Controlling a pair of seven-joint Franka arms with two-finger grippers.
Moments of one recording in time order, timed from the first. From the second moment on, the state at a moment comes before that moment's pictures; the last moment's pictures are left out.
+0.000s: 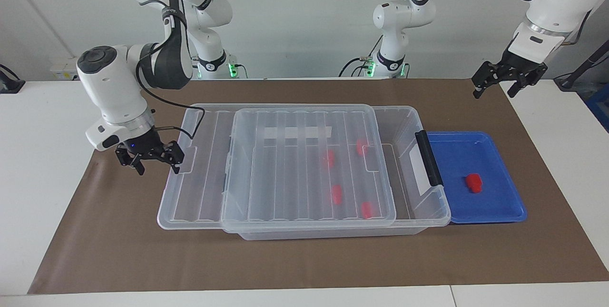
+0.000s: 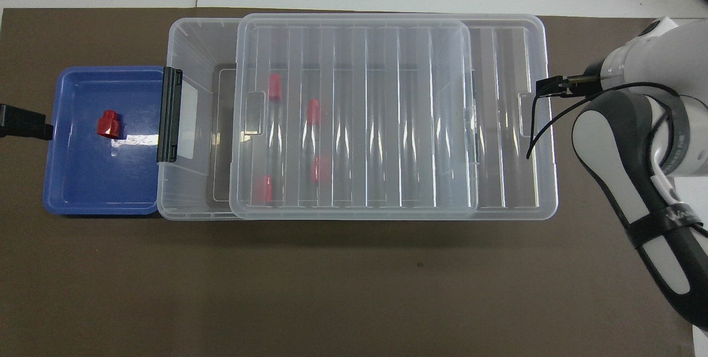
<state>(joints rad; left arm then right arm) 0.10 -0.02 -0.06 -1.60 -0.01 1.63 0.08 0.10 0.23 -0.14 -1.74 0.03 2.14 -0.06</state>
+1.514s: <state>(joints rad) 0.17 0.00 -0.05 -1.98 -0.01 2.17 0.14 0.02 0.23 -0.14 -1.72 -0.03 2.08 -0.15</state>
